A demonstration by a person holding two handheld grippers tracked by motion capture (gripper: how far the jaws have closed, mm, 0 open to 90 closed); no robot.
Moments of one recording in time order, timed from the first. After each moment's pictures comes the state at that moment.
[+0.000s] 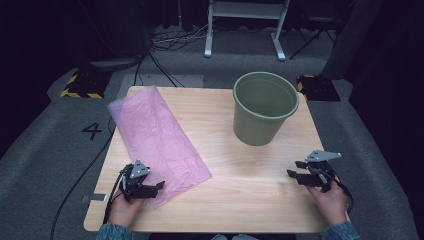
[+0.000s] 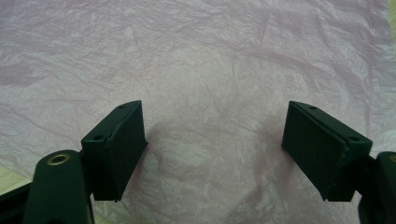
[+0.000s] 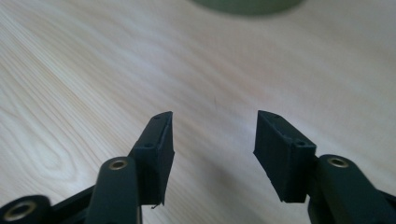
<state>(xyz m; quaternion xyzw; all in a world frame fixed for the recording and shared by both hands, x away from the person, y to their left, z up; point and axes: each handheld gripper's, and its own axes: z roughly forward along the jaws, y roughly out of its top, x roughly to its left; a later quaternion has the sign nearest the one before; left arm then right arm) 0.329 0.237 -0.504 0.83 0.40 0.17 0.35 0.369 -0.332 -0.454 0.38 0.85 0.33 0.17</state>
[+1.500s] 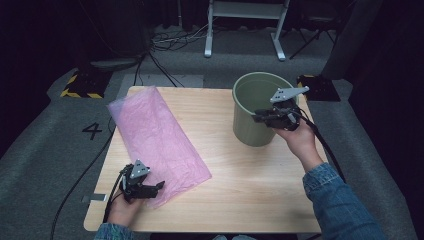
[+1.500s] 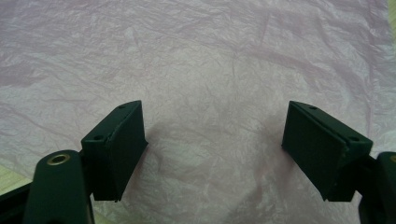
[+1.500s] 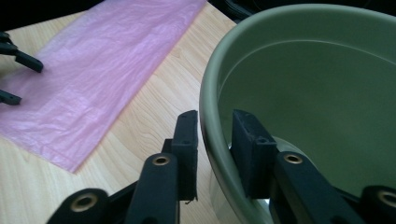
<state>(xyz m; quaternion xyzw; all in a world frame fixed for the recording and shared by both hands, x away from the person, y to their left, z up) 0.329 0.237 -0.504 0.83 0.40 0.17 0.35 0.469 -0.212 -0.322 0.25 0.87 0.41 0.15</state>
